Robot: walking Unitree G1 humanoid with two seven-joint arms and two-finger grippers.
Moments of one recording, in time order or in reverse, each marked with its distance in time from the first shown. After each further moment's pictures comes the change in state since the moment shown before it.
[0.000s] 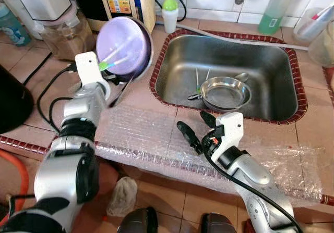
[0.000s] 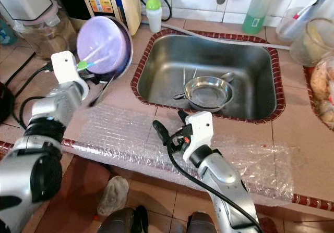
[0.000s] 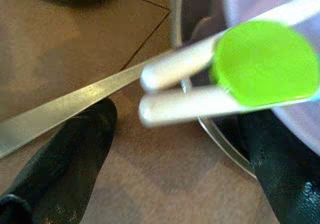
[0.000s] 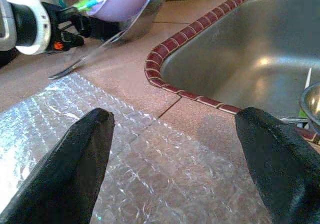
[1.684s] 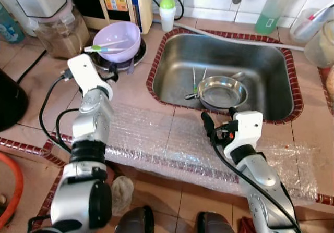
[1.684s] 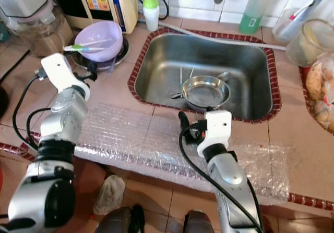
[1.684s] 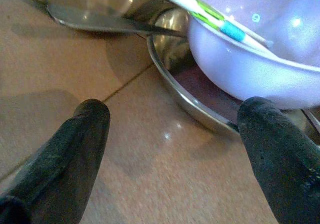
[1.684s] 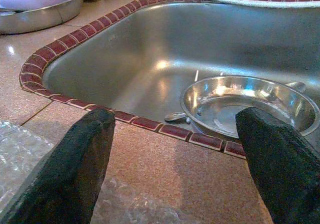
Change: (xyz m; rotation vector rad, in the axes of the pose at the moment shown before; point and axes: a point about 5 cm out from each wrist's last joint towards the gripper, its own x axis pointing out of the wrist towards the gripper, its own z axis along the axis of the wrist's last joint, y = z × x) left arm -0.017 -0.010 -0.003 -0.161 -0.235 0.047; right arm -0.012 -0.030 0.001 -0.110 -0.040 -0.346
